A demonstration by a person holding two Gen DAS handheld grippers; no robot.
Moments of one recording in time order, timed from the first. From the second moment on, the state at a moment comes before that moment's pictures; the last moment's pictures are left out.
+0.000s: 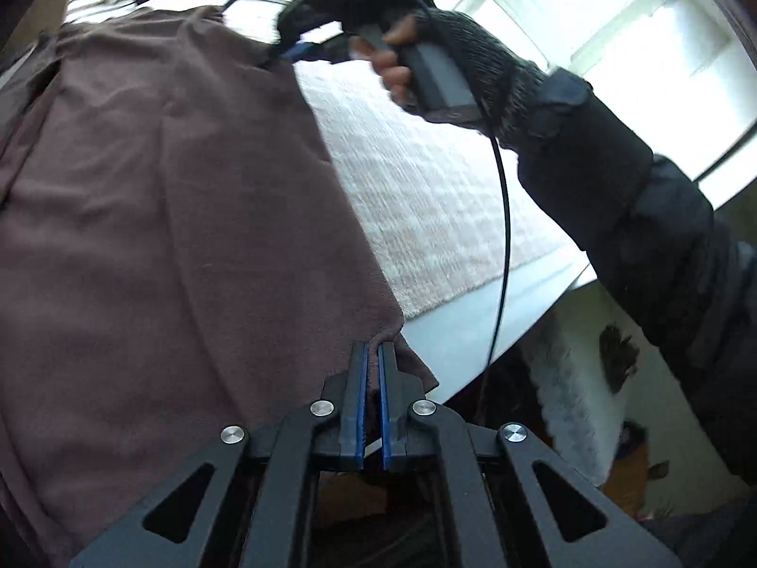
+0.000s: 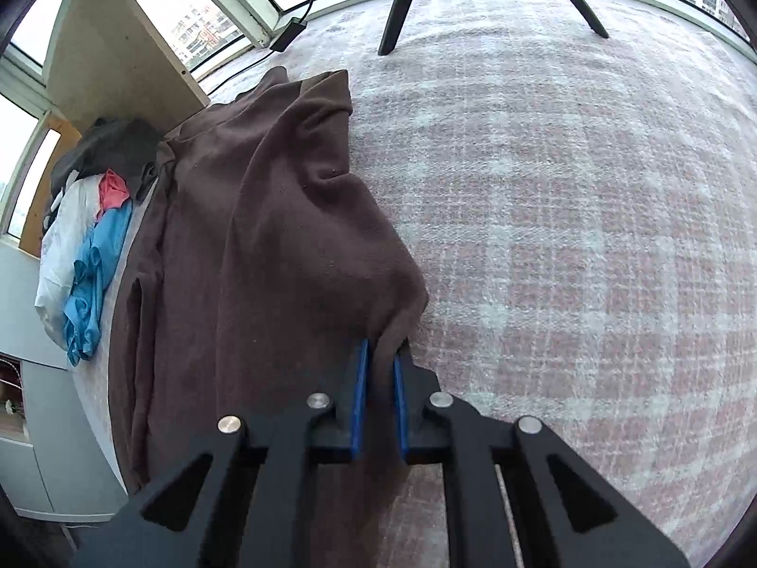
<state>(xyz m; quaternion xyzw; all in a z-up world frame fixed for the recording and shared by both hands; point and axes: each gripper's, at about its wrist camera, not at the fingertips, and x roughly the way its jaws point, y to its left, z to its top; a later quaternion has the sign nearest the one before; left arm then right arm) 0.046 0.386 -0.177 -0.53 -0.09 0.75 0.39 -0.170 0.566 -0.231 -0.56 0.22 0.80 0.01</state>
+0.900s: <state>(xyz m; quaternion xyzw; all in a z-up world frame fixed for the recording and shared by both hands) 0.083 0.464 -0.186 -0.51 0.11 0.75 0.41 -0.181 0.554 -0.214 -0.62 0.15 0.77 0.11</state>
